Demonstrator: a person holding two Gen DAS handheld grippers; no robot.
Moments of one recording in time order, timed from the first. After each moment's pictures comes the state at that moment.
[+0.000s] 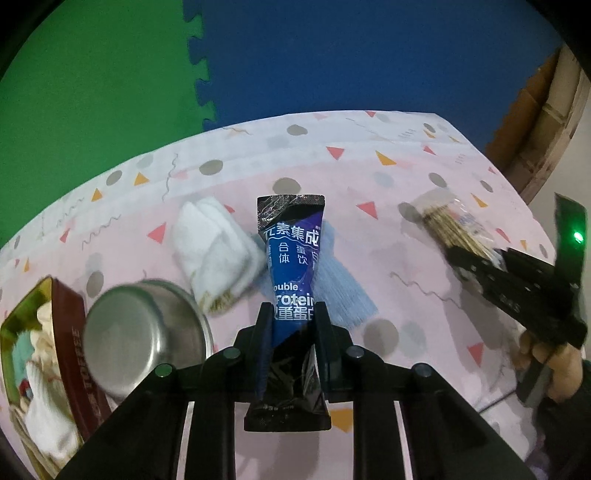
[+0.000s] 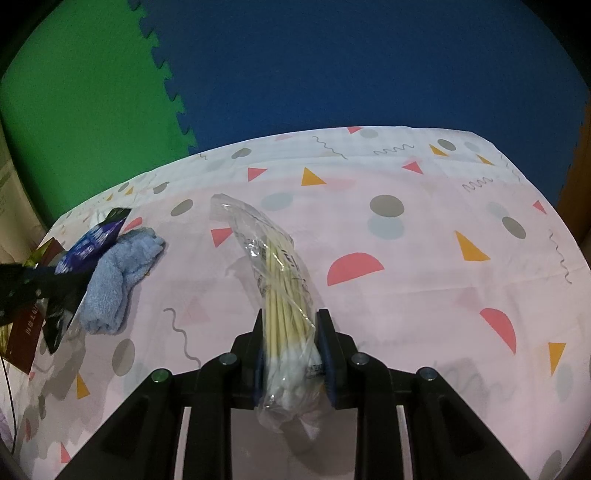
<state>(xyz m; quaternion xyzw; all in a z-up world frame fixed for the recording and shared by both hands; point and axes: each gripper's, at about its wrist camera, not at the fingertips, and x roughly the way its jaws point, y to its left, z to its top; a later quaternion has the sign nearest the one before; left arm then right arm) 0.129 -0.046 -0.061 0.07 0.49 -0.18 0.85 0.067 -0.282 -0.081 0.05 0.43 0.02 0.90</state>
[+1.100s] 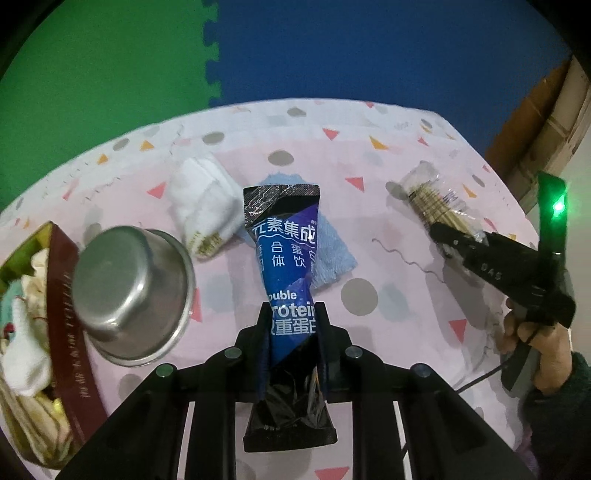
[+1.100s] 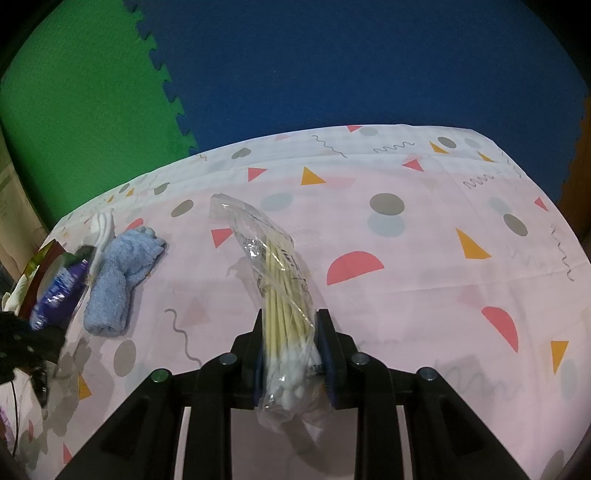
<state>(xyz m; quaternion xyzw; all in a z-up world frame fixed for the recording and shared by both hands) 0.094 -0.042 -0.068 0.04 0.50 -0.17 0.85 0.067 -0.283 -0.081 0.06 0.43 0.02 0.90</state>
